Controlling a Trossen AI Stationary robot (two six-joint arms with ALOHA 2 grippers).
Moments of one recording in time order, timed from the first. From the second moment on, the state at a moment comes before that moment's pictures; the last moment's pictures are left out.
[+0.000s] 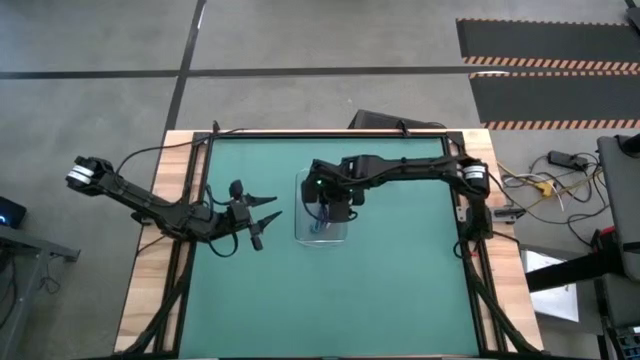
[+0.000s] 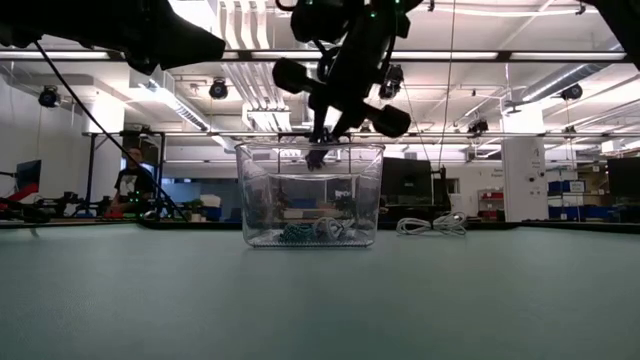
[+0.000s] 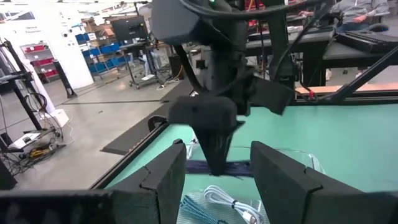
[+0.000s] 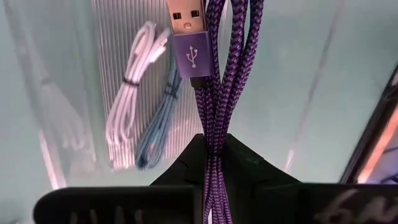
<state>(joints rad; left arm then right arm) -0.36 0.92 0.37 0.52 -0.77 0.11 -0.14 1.98 1.68 -0.80 -0.03 -1.80</state>
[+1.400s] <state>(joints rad) -0.36 0.91 0.37 0.52 -0.77 0.11 -0.14 2.07 1.68 -0.72 -0.04 -1.79</state>
